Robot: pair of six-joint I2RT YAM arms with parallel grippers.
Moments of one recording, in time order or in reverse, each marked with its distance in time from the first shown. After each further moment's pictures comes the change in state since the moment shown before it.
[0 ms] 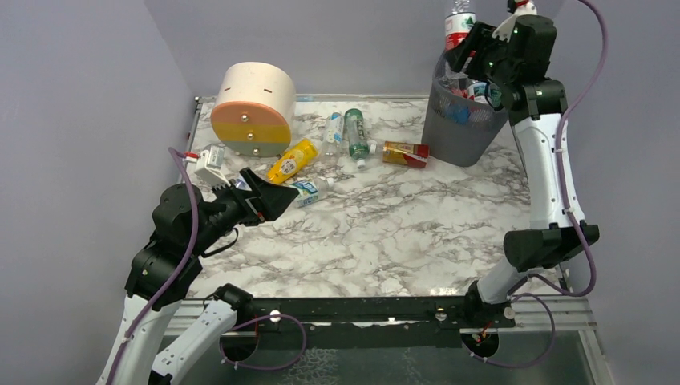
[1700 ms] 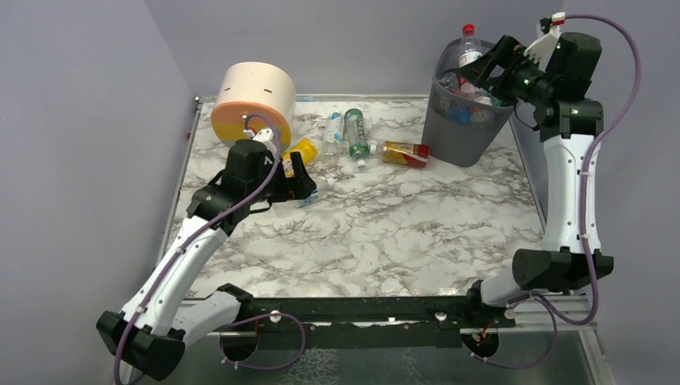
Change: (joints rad) left arm 0.000 0.351 -0.032 0.026 -0.065 0.237; right arm -0.276 -0.106 -0.098 -0.072 -0.426 0.162
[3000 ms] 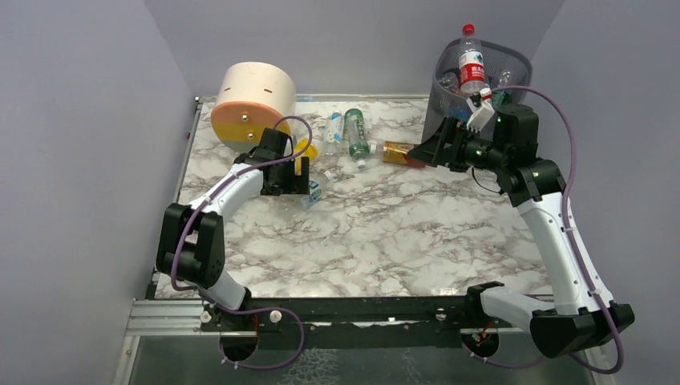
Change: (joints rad) left arm 0.152 0.624 0.028 0.138 -0.048 0.251; right arm 0.325 -0.414 -0.637 0.046 -0.058 0.023
